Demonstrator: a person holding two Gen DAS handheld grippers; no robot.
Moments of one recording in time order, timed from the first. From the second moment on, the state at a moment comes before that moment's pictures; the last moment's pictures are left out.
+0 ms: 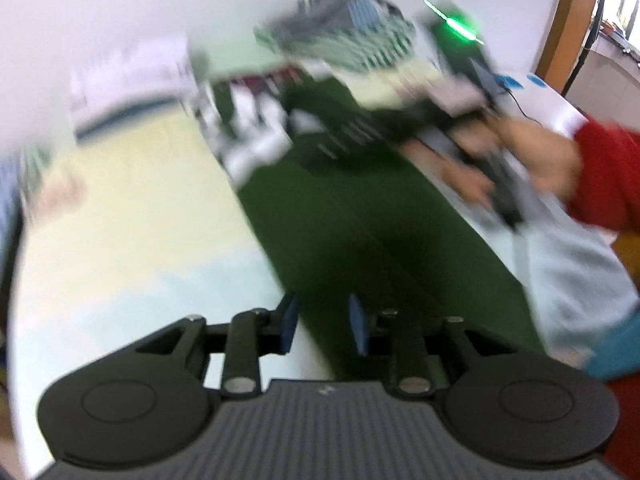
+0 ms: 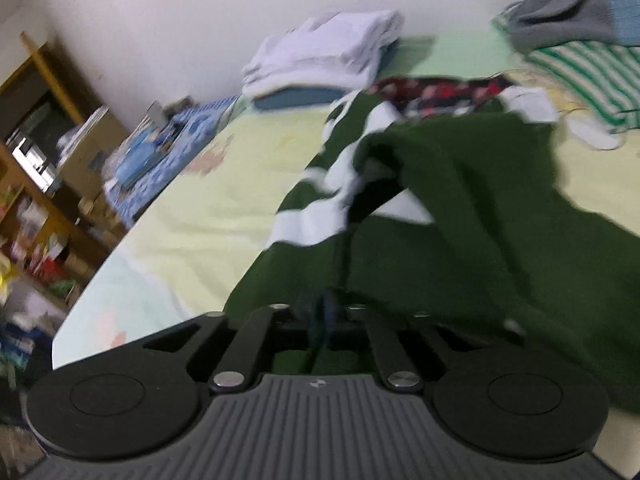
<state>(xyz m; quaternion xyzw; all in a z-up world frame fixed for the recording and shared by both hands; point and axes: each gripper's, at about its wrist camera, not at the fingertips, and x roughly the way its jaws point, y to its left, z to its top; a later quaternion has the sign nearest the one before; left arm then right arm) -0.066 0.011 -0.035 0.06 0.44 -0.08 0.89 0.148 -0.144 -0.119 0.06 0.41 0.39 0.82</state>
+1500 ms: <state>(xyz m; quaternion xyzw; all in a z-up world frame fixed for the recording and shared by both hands) 0.212 0.057 -0.089 0.11 0.44 -0.20 0.87 0.165 -0.336 -0.076 0.07 0.29 -0.04 0.95</state>
